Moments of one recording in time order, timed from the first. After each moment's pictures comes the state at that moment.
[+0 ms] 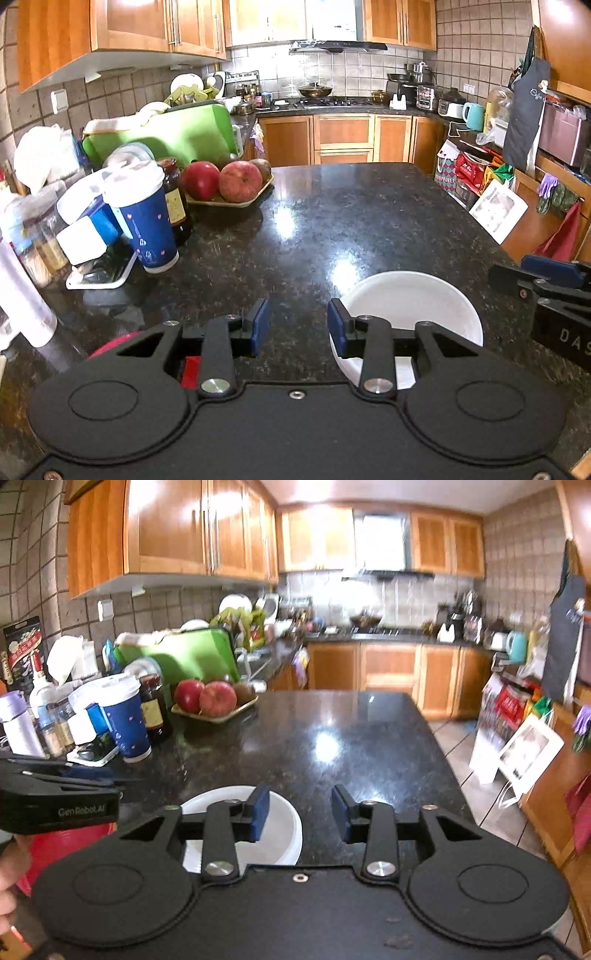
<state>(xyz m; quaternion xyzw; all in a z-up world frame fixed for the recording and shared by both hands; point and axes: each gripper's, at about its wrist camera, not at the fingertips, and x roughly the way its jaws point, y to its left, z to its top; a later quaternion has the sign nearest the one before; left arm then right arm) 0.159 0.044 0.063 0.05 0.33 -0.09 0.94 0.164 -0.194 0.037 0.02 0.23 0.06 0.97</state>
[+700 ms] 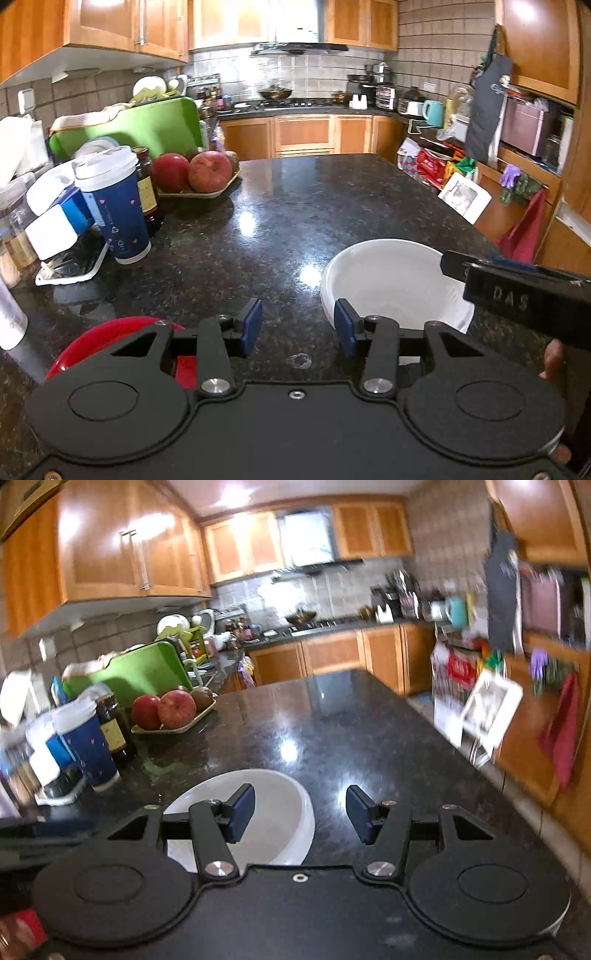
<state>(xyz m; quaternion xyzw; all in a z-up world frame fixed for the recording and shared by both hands) 0.144 0.063 0.043 0.06 0.32 -0.17 0.93 0.165 -0.173 0.004 0.12 0.24 -0.04 0.96</state>
